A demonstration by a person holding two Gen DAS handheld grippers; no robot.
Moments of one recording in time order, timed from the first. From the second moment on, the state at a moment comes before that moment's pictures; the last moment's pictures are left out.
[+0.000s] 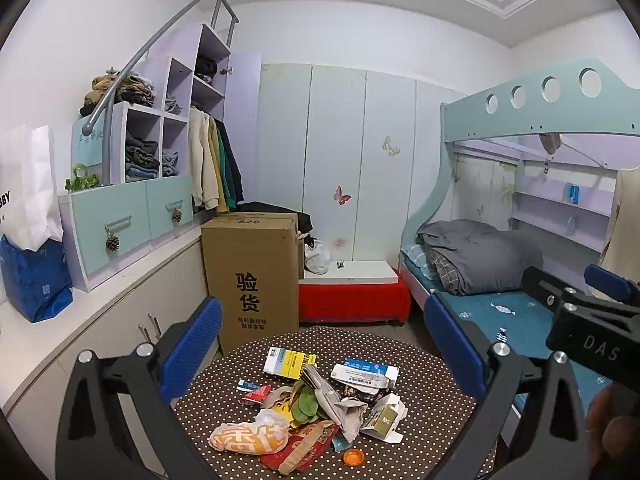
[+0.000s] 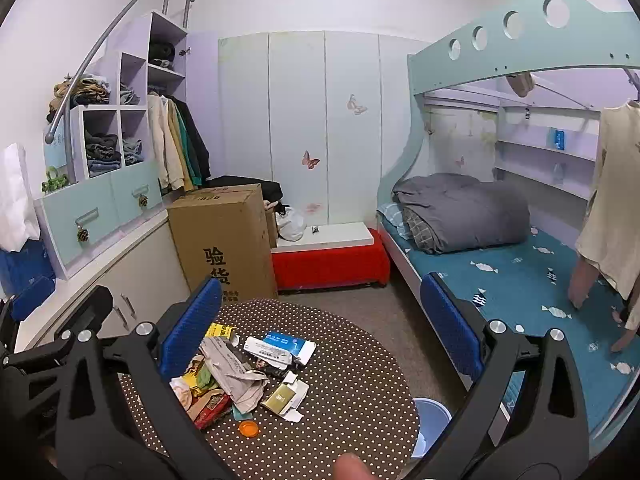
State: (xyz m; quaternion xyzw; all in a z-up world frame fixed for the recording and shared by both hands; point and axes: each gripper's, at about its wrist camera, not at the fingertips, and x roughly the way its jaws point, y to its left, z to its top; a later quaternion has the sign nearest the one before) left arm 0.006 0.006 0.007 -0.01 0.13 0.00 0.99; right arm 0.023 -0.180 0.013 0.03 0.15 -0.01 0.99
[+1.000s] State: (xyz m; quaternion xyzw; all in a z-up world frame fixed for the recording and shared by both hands) left arm 0.018 0.008 -0.002 -0.01 0.14 0.00 0.99; right arm 0.031 -0.175 0.007 0.03 0.16 -0.02 0.99
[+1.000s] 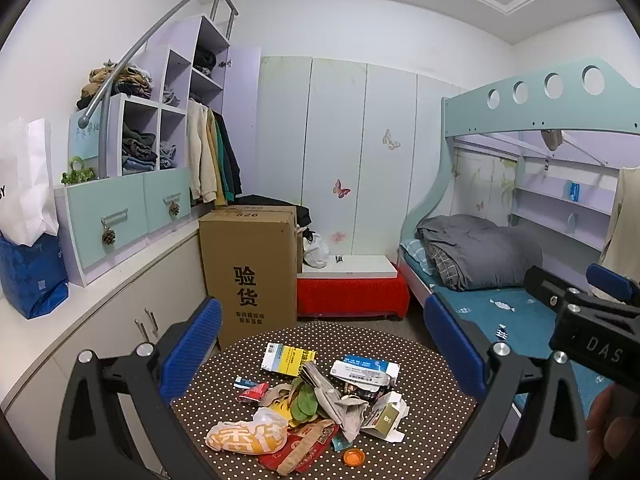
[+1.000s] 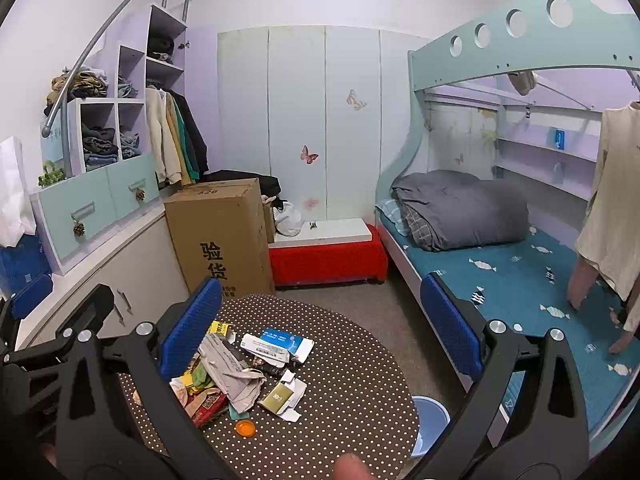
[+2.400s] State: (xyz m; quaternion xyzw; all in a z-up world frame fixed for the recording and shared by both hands) left arm 0.116 0.073 -0.160 -0.01 0.34 0.02 0.94; right arm 0.190 -0.161 -0.212 0.05 0.47 0.01 0.88
